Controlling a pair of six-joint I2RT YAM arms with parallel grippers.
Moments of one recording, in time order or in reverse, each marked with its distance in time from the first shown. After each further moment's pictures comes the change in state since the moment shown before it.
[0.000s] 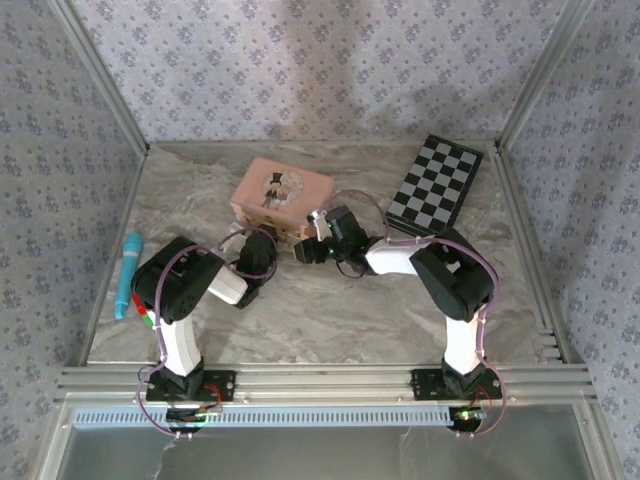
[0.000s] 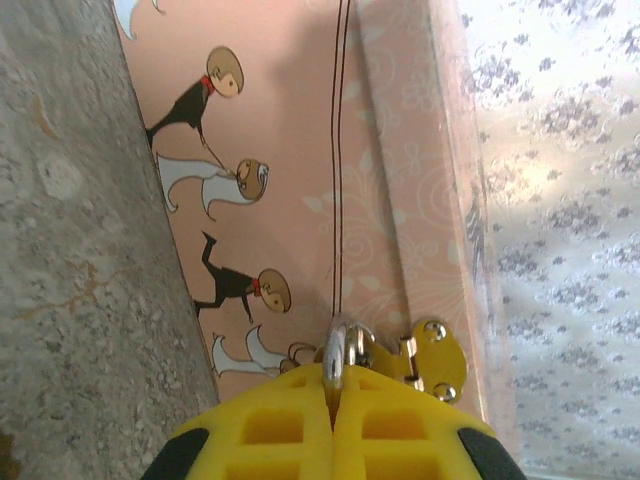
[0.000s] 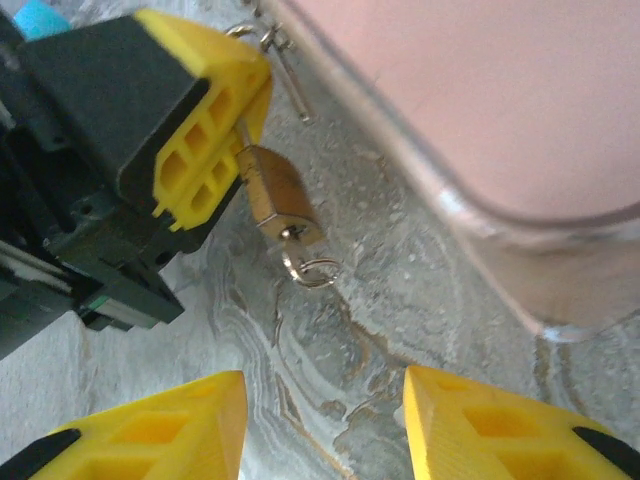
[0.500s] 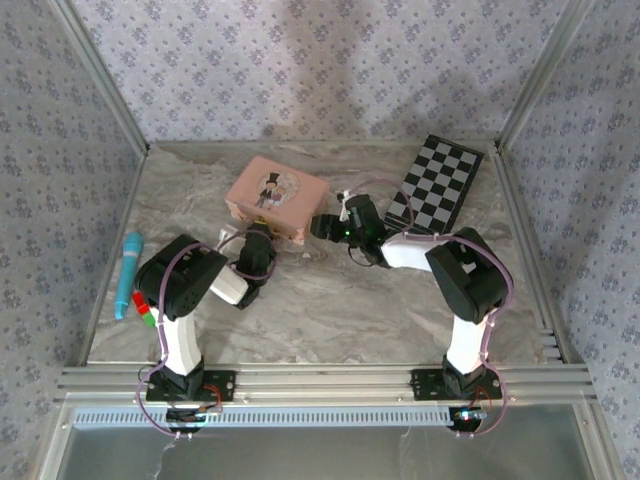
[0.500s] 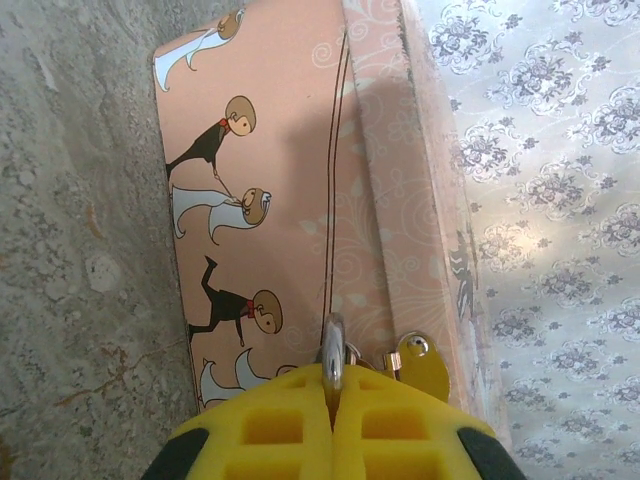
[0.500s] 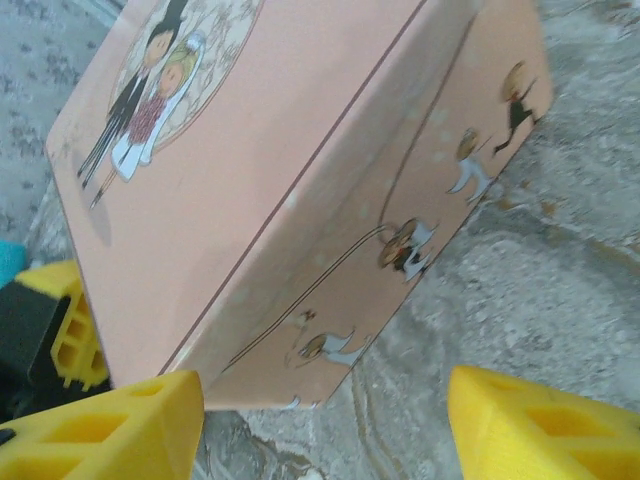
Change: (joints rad) left arm 0.005 0.034 0.000 0.064 -0.120 0.008; right arm -0.113 -0.061 -0.025 0.052 0.139 0.292
